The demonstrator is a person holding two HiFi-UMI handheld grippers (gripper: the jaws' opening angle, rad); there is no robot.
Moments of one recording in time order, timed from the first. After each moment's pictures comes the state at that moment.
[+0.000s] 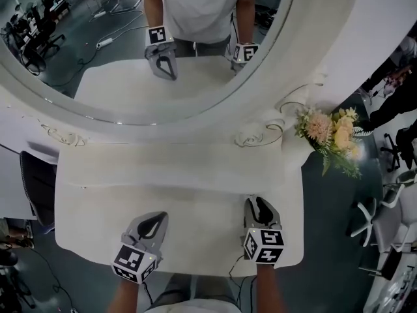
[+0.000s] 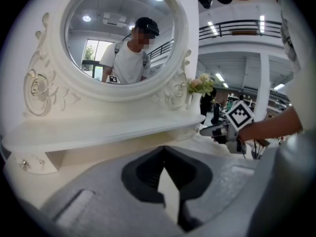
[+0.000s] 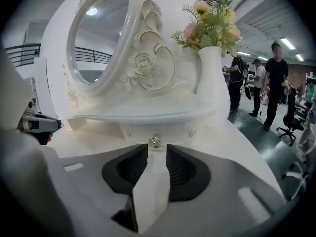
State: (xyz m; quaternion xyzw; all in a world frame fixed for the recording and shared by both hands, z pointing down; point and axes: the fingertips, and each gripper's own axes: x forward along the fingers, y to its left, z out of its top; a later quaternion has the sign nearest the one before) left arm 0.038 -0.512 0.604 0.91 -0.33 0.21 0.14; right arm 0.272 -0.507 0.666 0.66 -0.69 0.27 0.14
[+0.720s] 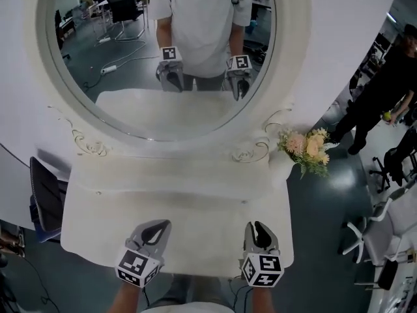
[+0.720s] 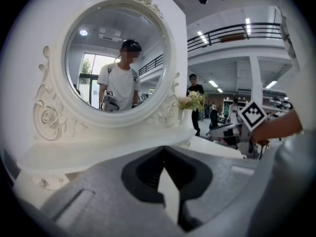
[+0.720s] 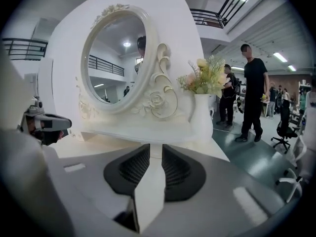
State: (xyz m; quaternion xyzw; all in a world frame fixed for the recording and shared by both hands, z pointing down) left arm 0.014 -0.465 0.516 0.92 -0.33 0.17 0.09; right arm 0.242 -0.423 0.556 0.69 -0.69 0.21 0.12
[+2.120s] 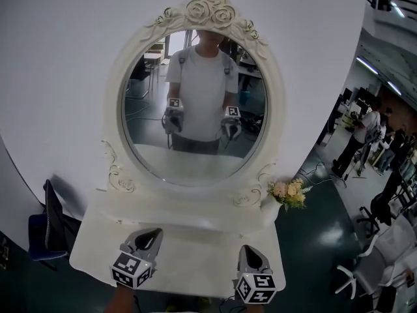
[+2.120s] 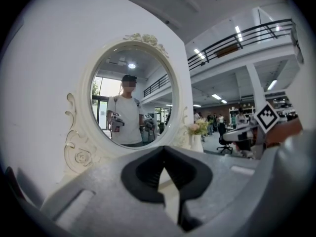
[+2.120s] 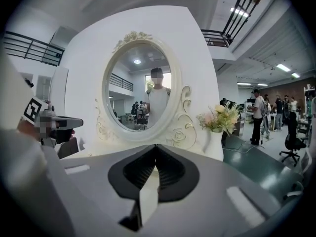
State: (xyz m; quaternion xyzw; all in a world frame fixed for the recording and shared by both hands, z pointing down) left arm -0.085 -0.450 0.384 0.92 -0.38 0.07 0.02; right arm 0.156 -0.383 0.419 0.68 -0.72 0.12 0.06
